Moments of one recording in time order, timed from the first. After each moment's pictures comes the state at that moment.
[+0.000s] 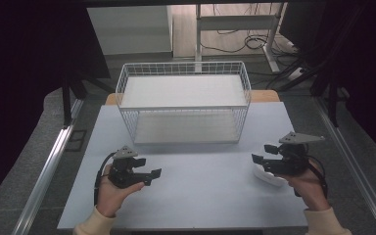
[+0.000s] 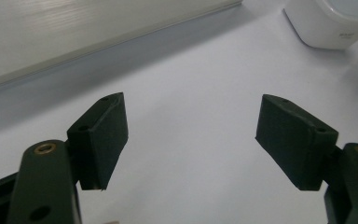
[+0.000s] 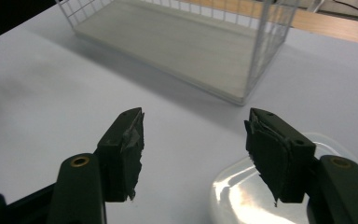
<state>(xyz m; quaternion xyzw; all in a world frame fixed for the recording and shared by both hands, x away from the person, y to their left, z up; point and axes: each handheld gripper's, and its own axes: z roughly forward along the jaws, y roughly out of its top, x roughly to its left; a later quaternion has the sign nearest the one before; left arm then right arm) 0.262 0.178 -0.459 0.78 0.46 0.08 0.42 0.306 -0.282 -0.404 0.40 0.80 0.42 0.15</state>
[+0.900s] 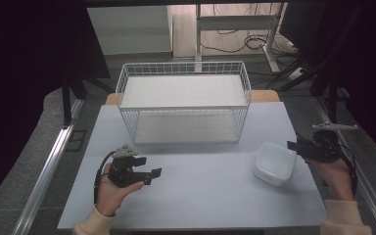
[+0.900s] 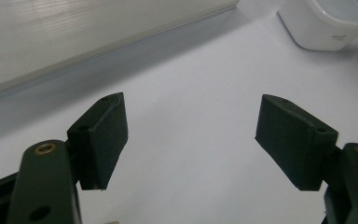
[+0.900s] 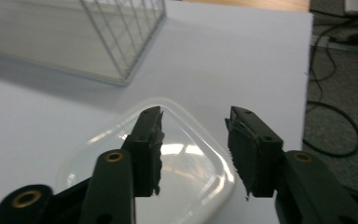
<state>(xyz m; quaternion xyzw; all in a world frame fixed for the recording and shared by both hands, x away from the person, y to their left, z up) 0.261 0.177 -0.454 0.78 0.45 0.08 0.43 0.345 -0.367 -0.407 0.51 0.76 0.35 0.19</state>
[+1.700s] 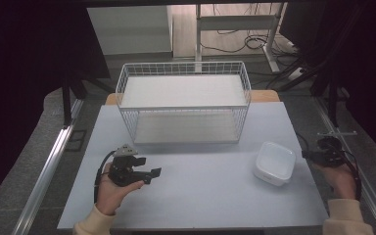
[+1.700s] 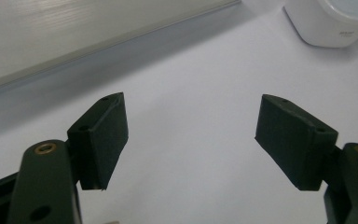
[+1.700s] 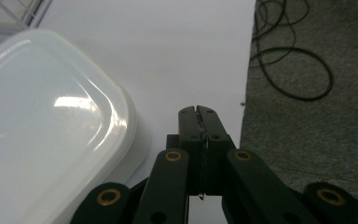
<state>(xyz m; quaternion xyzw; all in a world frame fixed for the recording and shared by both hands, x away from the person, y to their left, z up) 0.266 0.179 -0.458 0.78 0.46 0.08 0.42 0.364 -0.411 -0.458 0.58 0.75 0.27 0.17</state>
